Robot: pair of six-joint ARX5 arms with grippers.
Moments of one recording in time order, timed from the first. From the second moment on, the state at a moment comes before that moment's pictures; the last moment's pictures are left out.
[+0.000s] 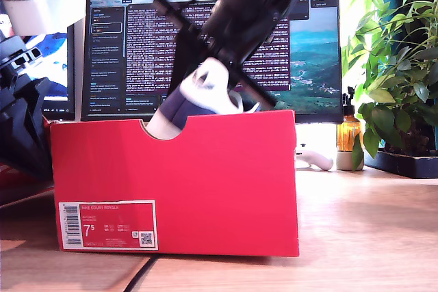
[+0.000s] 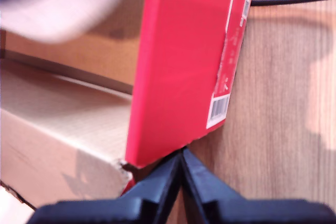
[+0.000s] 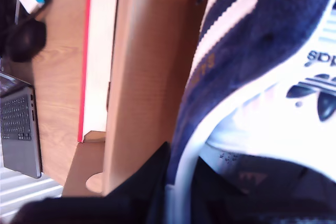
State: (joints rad) left arm -0.65 1.08 0.59 -0.44 -0.07 0.95; right arm 0.73 1.82 1.30 -0.27 -0.31 0.89
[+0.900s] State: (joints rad) left arm -0.65 1.08 0.59 -0.45 -0.07 0.95; right arm 0.75 1.89 1.31 -0.23 -0.41 0.88
